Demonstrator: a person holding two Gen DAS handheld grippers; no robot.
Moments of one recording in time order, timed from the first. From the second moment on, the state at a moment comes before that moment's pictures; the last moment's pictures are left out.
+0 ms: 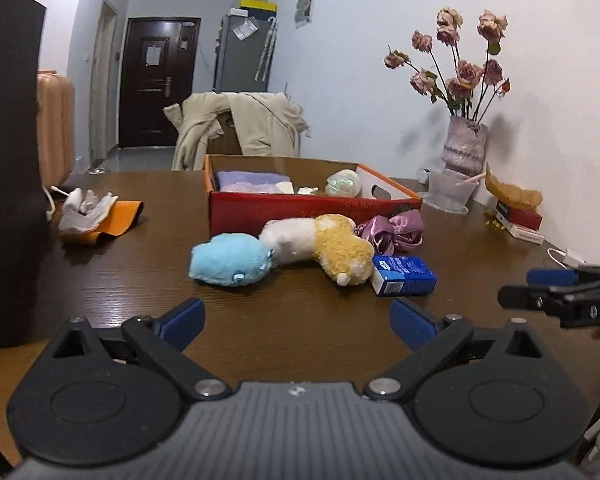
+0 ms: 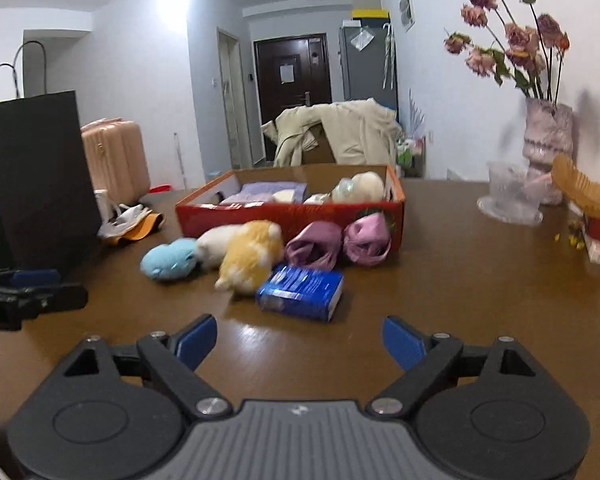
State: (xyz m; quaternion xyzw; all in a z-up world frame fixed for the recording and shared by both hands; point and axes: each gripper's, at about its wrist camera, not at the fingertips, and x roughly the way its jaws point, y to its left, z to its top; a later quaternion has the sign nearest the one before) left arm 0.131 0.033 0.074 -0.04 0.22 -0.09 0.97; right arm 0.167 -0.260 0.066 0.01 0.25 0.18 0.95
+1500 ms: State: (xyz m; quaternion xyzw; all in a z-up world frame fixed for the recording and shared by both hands) left arm 0.300 -0.012 0.027 -0.16 0.33 -0.18 0.91; right arm 0.392 -0.185 0.047 0.04 0.32 0.31 0.89
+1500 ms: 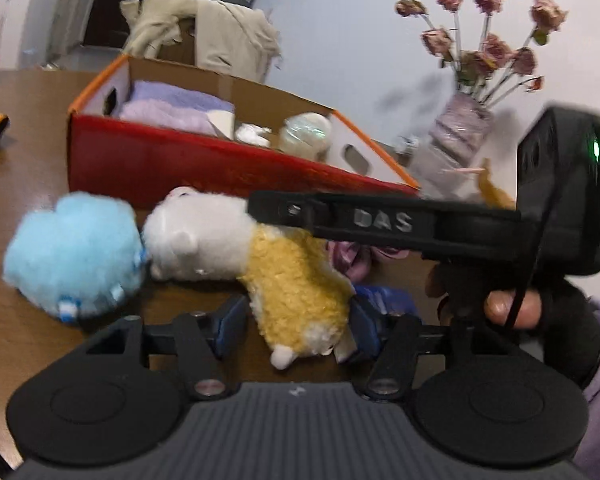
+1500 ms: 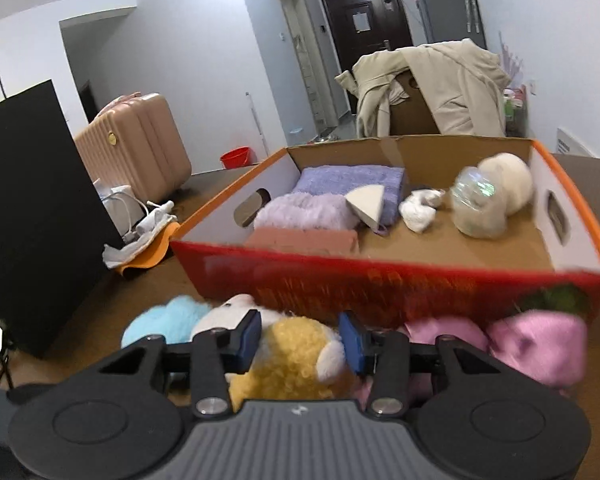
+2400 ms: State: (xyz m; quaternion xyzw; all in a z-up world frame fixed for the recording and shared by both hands) left arm 0.250 -0.009 0.026 -0.24 0.33 -0.18 0.90; right arm 0.316 -0.261 0.034 0.15 0.34 0.25 0.89
